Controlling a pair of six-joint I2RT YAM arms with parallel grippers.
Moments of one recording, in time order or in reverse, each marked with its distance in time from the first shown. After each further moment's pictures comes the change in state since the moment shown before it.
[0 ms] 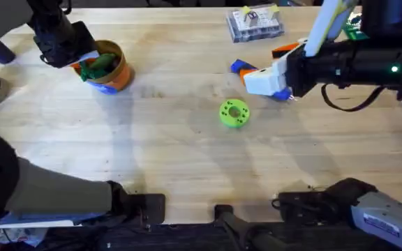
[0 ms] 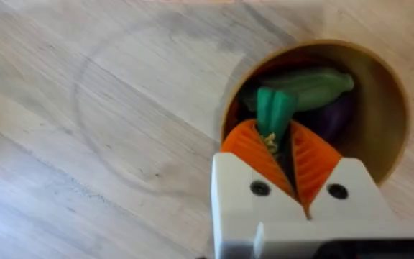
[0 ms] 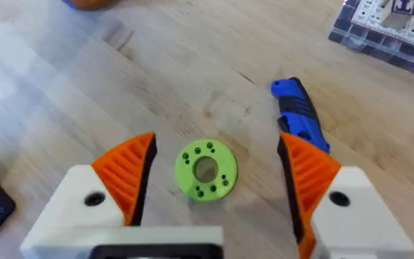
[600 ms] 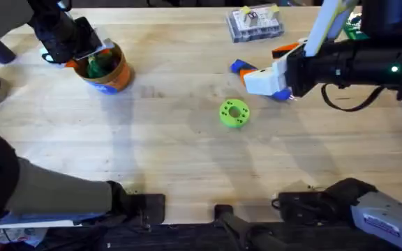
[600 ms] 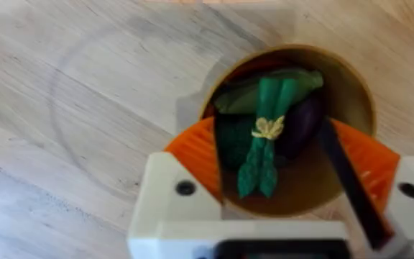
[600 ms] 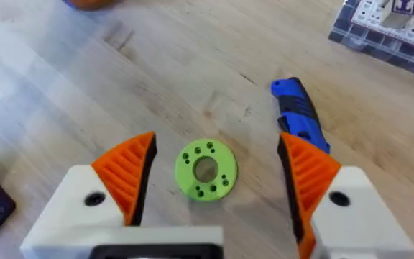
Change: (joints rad) left arm 0.000 0.001 0.000 0.039 0.085 0.003; right arm 0.000 0.000 0.000 0.000 0.000 0.000
